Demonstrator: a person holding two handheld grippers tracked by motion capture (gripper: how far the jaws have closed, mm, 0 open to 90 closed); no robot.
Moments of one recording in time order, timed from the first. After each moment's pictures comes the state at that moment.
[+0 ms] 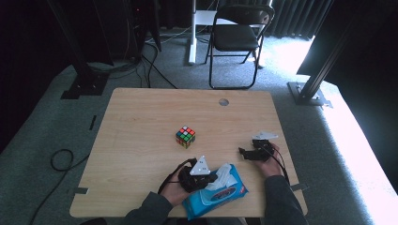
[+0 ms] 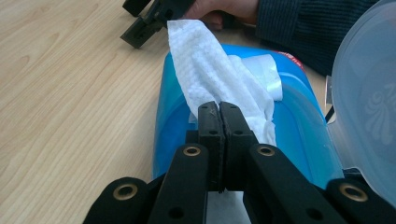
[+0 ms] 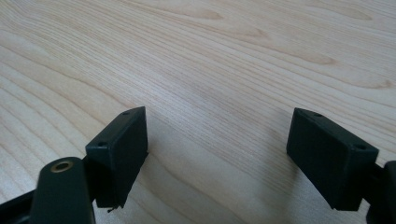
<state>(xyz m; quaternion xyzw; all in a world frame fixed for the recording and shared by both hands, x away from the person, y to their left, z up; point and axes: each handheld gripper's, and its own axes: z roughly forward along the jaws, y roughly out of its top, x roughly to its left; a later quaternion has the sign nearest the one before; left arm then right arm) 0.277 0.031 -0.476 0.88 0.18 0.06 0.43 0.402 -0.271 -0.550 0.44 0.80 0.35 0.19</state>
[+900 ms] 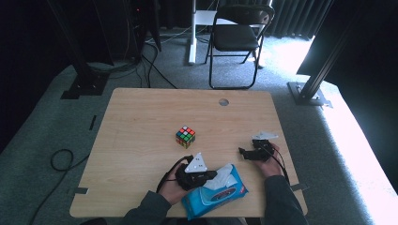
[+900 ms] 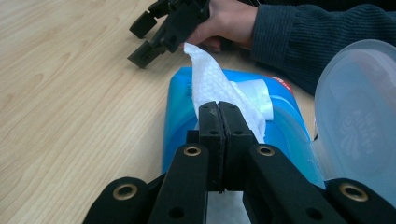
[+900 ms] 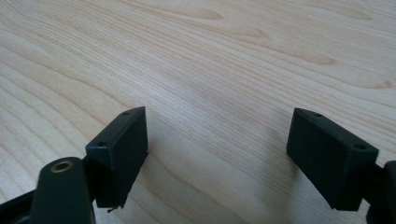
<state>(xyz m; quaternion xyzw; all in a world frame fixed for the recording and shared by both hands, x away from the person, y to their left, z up) 0.278 0.040 -0.461 0.87 0.18 0.07 0.46 0.402 -0.271 -0.550 0.44 0.80 0.35 0.19</state>
